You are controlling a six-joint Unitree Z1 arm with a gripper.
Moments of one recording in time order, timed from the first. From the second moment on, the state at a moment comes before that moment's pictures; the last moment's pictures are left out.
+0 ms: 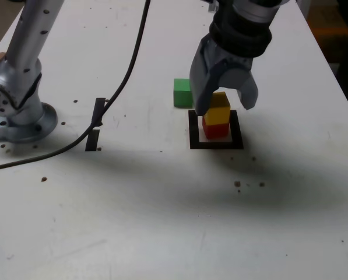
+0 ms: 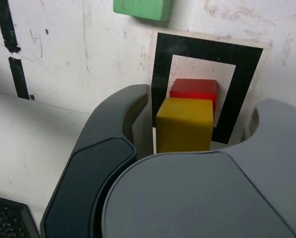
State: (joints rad) arm -0.14 2.15 -1.82 1.53 0.04 -0.27
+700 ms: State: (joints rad) arm 0.02 1.79 -1.42 1.40 0.08 -0.04
